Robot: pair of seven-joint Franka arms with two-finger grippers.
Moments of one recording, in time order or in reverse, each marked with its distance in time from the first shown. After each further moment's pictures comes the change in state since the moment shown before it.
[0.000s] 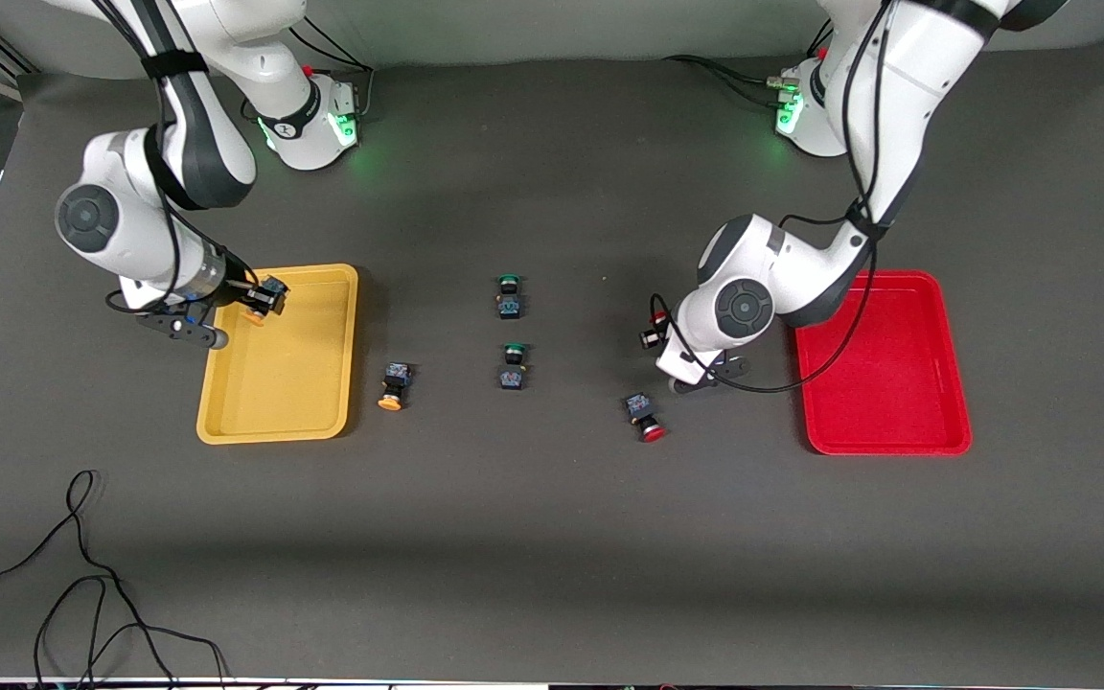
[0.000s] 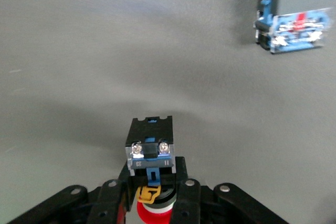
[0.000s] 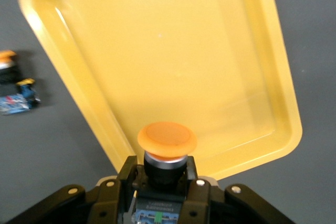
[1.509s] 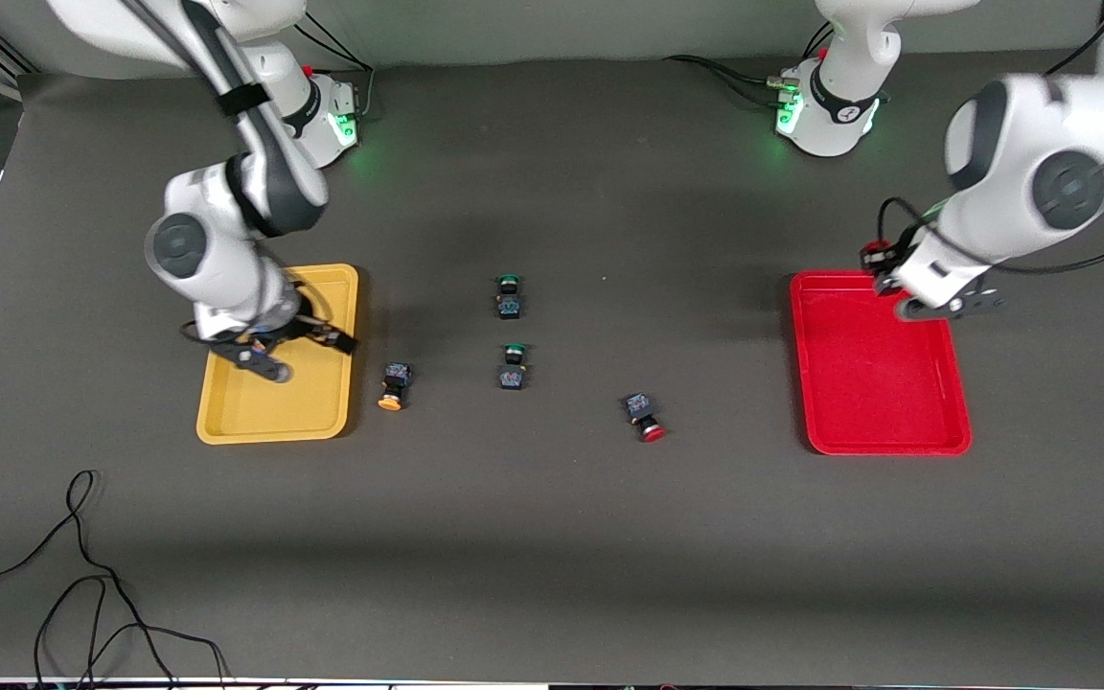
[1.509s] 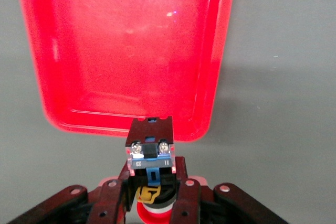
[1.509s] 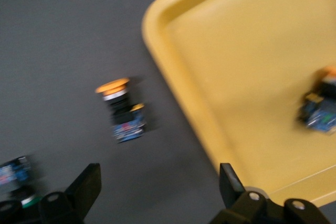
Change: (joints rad) left arm 0.224 -0.544 0.241 -0.390 0.032 -0.179 0.641; right arm 0.018 0.175 0.234 0.208 0.061 0.120 0.352
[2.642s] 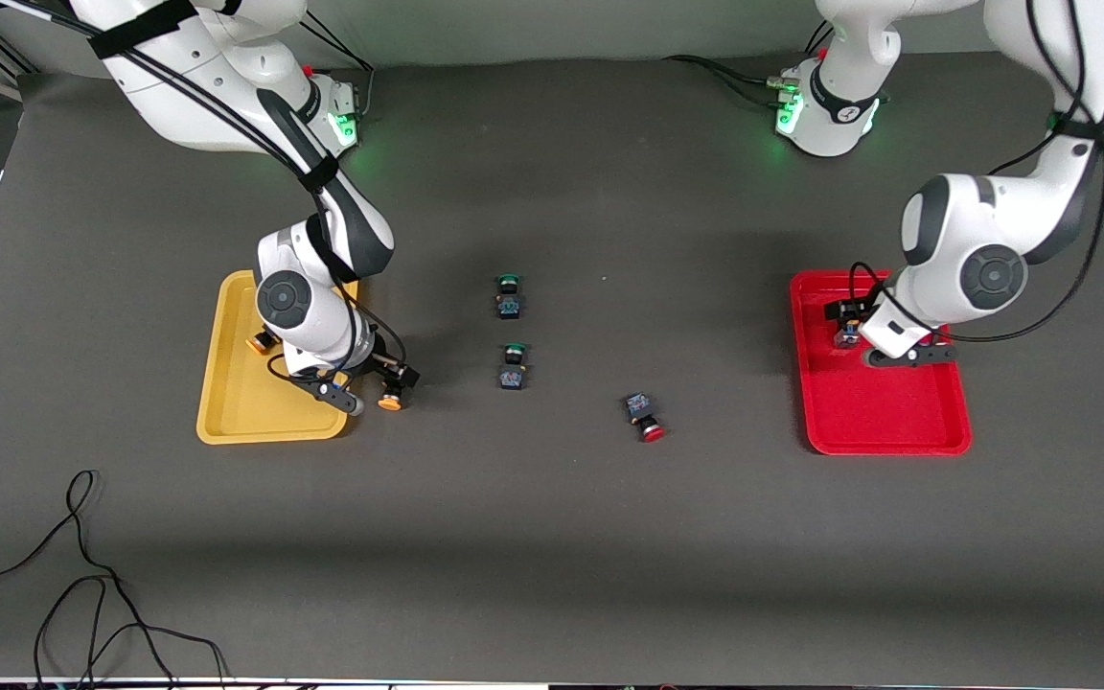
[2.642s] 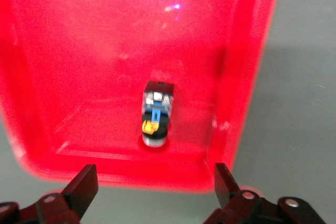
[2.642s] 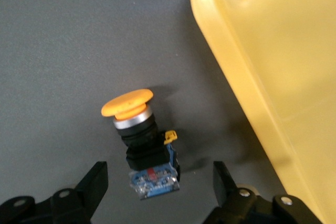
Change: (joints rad) left arm 0.023 0.186 -0.013 0.099 0.053 0.036 -0.014; right arm -0.007 0.300 0.035 0.068 -0.060 0.240 0.052
